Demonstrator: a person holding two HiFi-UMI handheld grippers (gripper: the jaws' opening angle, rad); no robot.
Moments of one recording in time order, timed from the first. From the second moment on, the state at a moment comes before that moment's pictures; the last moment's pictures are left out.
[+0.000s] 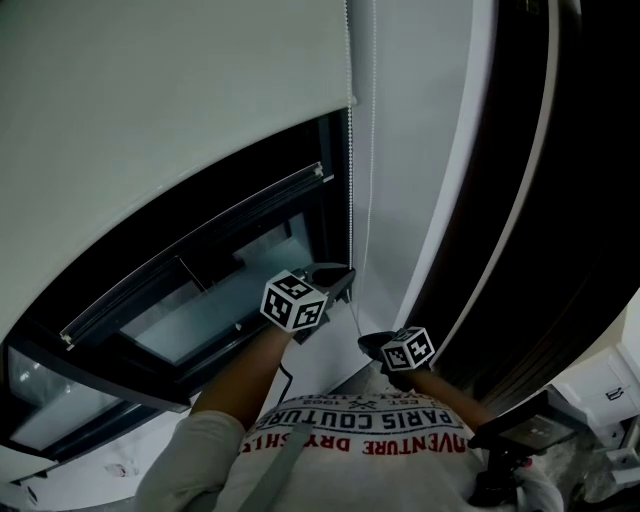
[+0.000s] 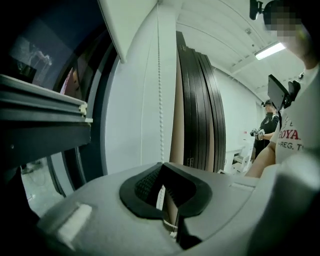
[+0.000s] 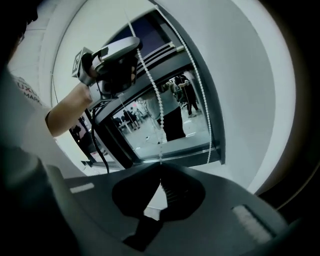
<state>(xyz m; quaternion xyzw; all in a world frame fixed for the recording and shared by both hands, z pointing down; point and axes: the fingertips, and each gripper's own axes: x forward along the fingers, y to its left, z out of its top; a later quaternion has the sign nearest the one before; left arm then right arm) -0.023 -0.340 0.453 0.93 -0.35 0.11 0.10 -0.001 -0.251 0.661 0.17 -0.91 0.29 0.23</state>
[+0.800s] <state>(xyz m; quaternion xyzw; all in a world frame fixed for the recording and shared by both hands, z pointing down) -0.015 -0.310 0.523 0.90 -0.39 0.11 0.14 0.026 -0.259 0.576 0.11 -0.95 0.14 0.25</state>
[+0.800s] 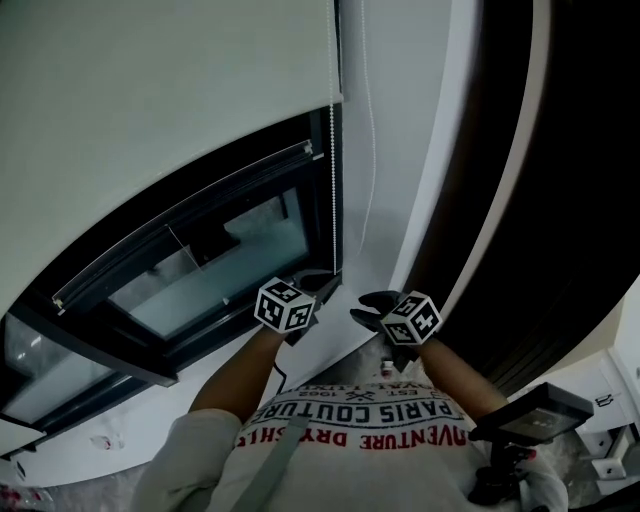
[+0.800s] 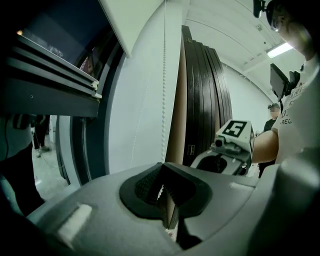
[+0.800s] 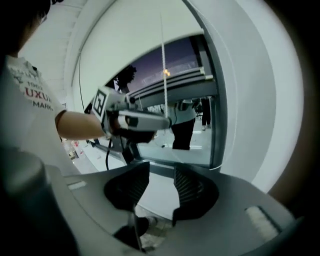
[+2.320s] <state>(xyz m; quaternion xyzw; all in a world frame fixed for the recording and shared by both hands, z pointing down) 0.011 -0.274 0.532 0.92 -0.37 0.11 0.13 -0.004 -0.300 0.394 0.17 -0.98 0.08 0.01</state>
